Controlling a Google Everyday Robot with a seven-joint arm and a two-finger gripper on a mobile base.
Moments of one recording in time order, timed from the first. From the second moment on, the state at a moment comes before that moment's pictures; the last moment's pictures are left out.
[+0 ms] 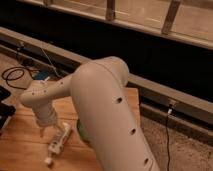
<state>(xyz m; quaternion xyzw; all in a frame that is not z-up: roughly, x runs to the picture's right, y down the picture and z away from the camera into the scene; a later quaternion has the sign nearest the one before) -0.274 0.228 0.746 -0.34 0.28 0.56 0.70</state>
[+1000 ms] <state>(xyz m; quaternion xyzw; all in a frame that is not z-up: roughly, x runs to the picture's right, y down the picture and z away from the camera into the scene) -0.249 0.246 0.773 -0.35 0.30 0.59 0.67</state>
